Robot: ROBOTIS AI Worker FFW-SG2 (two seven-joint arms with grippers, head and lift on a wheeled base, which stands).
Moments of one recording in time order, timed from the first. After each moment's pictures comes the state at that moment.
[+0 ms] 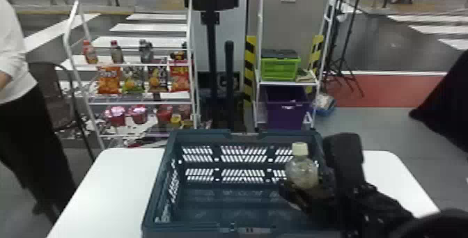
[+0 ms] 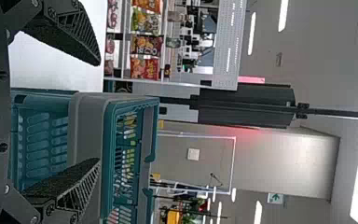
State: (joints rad) left arm 0.84 0.36 -0.19 -2.02 0.17 -0.48 0.24; right arm 0.02 -0.11 0.22 -2.30 -0.05 1.23 0.07
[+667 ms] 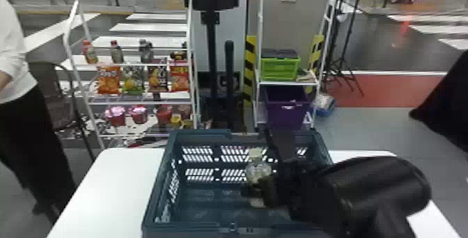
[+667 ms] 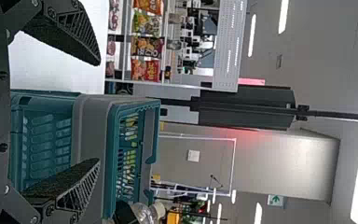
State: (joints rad) left arm 0.85 0.36 -0.19 -2.01 0.17 -0.50 0.25; right arm -0.30 0.00 0.31 -1.84 -0.15 1.35 0.06
